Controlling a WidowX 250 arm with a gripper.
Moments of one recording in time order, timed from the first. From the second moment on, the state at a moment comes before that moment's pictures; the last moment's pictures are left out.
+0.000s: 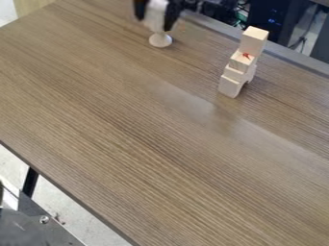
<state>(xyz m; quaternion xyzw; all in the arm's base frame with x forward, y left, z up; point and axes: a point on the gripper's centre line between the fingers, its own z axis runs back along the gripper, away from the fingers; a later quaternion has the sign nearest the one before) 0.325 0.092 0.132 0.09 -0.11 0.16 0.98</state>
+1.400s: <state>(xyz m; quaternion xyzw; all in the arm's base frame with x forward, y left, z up) 0.298 0.163 0.033 0.06 -0.07 0.14 0.99</state>
